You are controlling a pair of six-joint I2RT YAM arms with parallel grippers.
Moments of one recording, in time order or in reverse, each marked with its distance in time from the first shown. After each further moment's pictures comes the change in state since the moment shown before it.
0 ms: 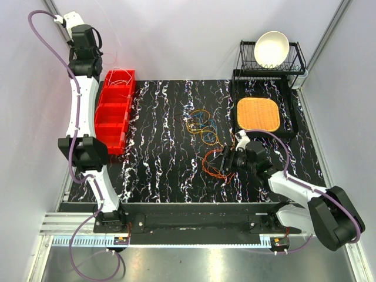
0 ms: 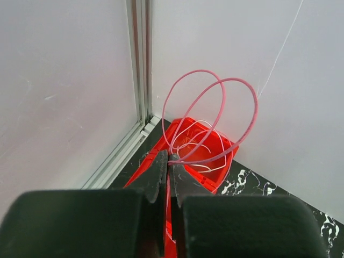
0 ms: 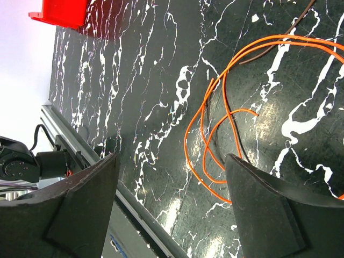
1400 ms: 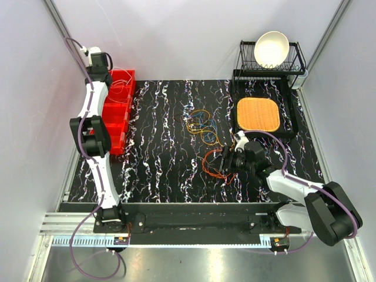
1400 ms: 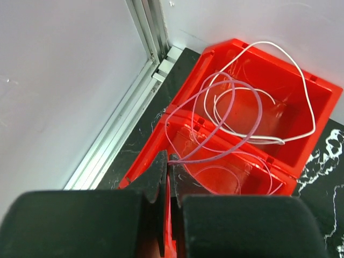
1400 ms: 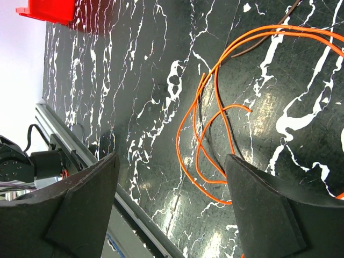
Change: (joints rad) left arm 0.055 0.294 -0.140 0.132 0.042 0.073; right arm 0.000 0.044 0.001 0.007 -0.002 0.000
